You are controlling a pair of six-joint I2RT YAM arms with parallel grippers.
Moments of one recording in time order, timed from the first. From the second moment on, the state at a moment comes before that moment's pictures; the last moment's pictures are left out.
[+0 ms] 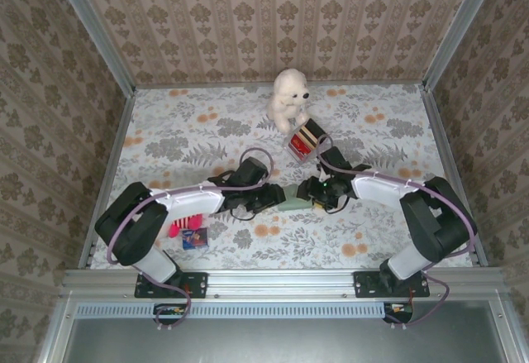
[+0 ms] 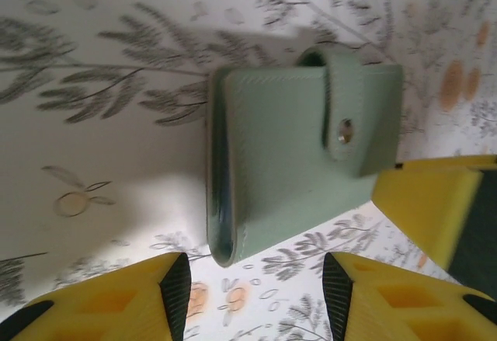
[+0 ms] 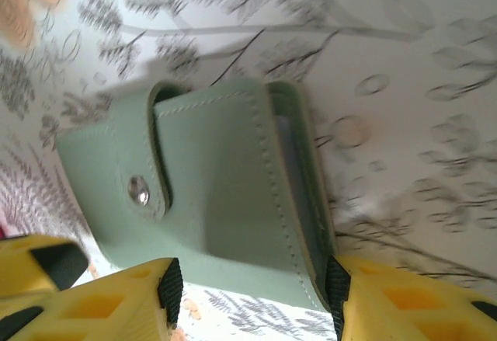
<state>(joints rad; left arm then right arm) -0.85 1.57 0.77 -0.13 0.27 -1.06 0.50 1.57 0.78 -0.34 -0.37 0.82</state>
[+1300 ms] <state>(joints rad) -0.85 1.54 0.61 0.07 0.19 -1.31 0.57 1.79 1.06 -0.54 -0.32 0.65</state>
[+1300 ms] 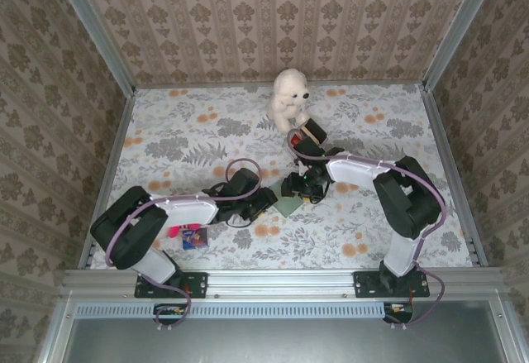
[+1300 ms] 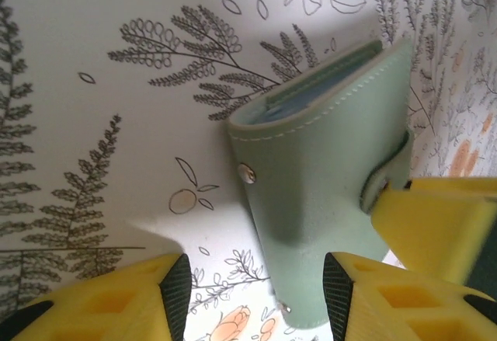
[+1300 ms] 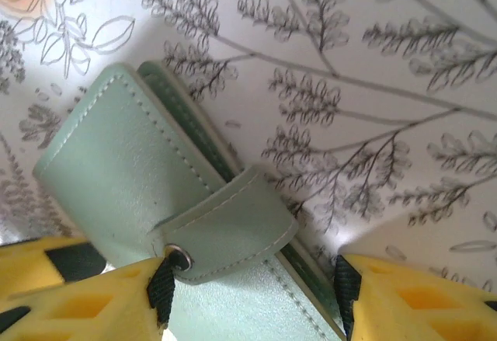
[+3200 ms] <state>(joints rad) -0.68 1.67 0.58 0.38 0.56 -1.04 0.56 1.77 1.03 -0.53 -0.45 0.58</state>
